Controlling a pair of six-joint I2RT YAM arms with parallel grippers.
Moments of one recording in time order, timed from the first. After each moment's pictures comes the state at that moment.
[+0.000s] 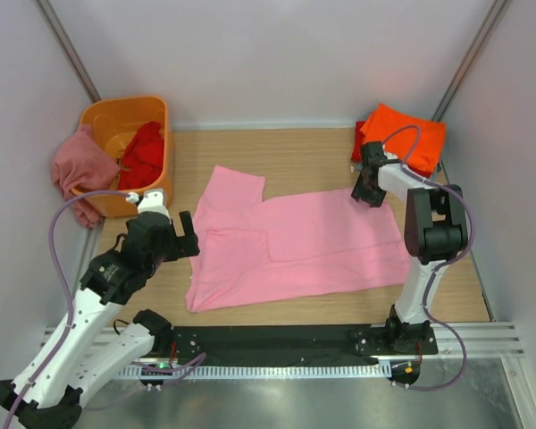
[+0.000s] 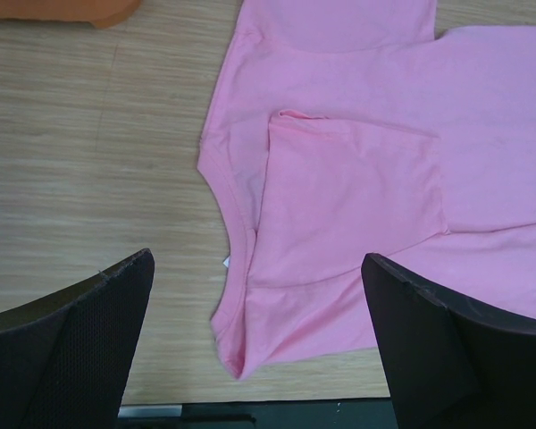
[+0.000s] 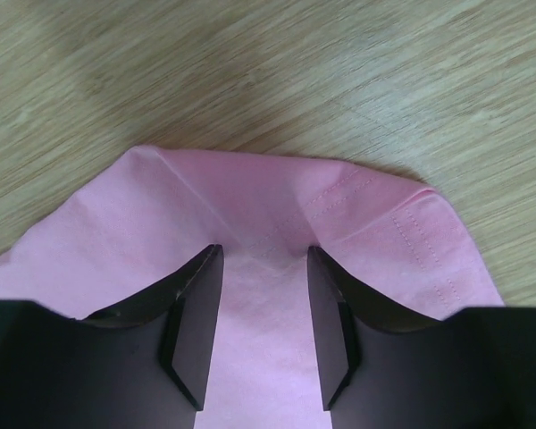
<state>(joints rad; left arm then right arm) -0.53 0.71 0.90 -0.89 -0.37 -0.50 0.10 1.94 1.32 -0.52 0.26 0.52</state>
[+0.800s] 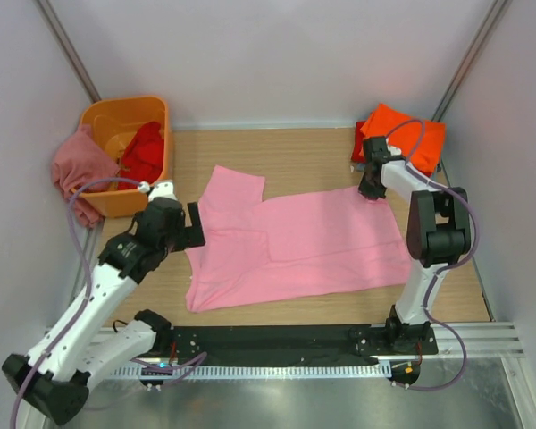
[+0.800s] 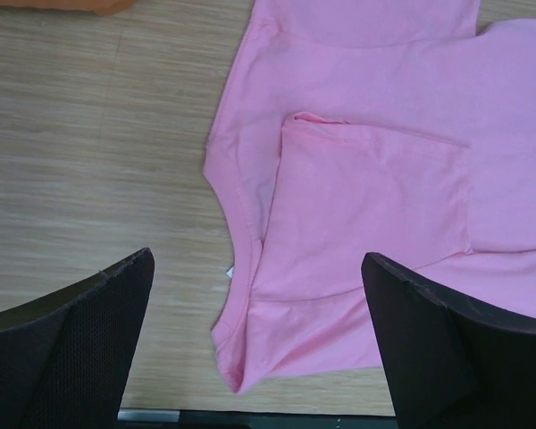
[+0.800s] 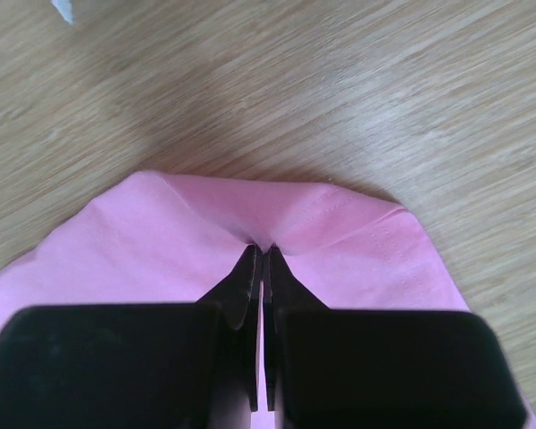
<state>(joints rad) -0.49 0.84 0.91 -0.86 -0.36 -0.50 0.09 1.92 1.35 -0.54 0.29 0.49</state>
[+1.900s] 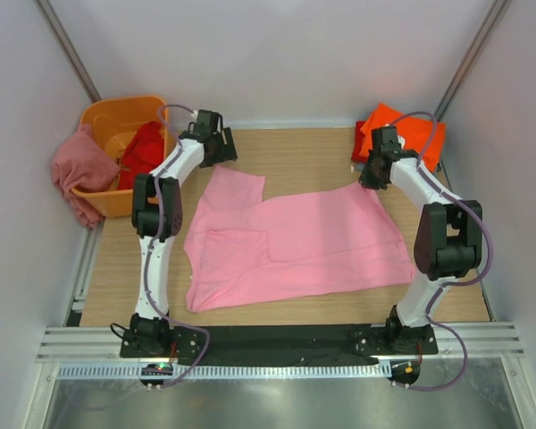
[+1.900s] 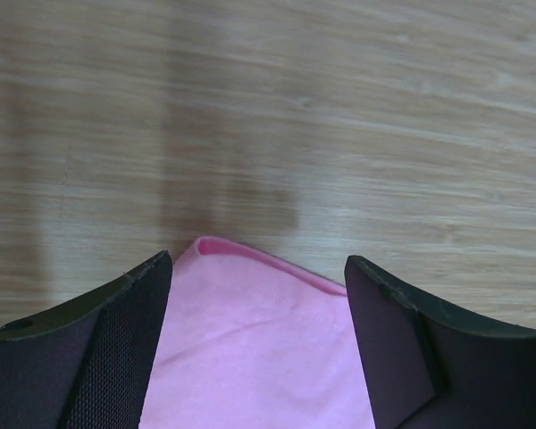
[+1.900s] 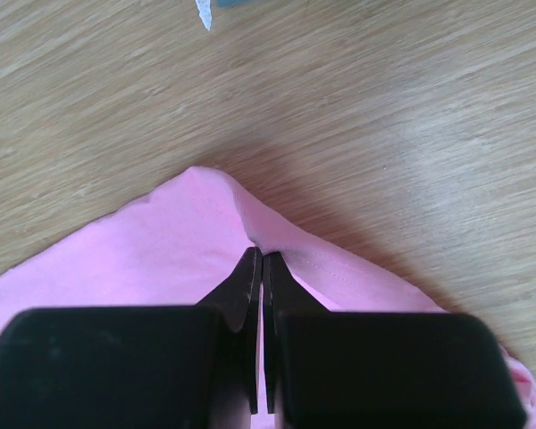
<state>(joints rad) -0.22 2.37 2.03 -0.52 -0.02 -0.41 0.08 1.78 1.37 -0.56 0.12 0.47</state>
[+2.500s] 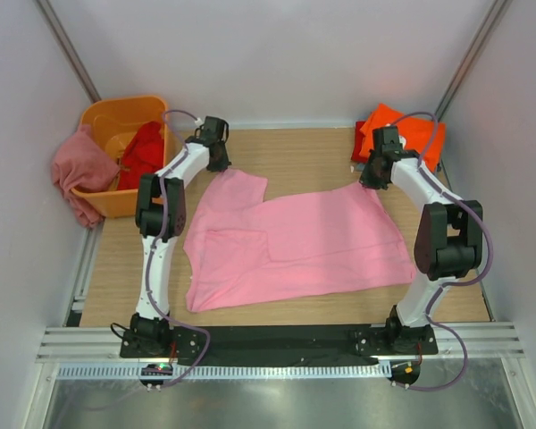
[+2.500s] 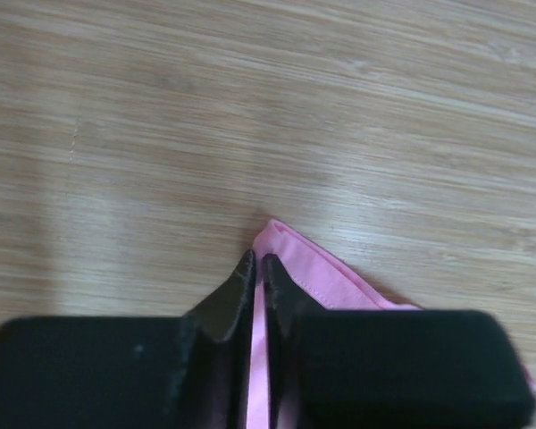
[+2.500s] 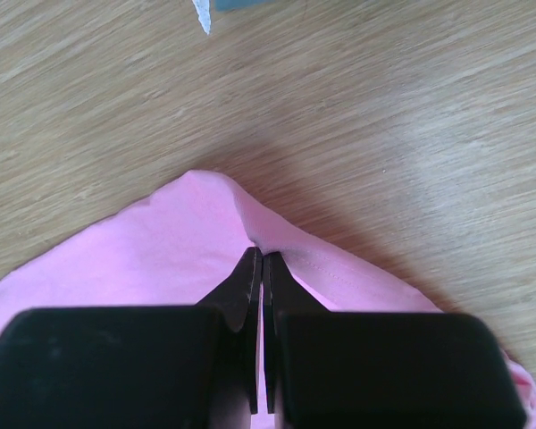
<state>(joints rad) -0.25 2.41 2.01 -0.54 -0.14 -0.42 0.08 1.78 1.37 -0.55 0.12 0.47</state>
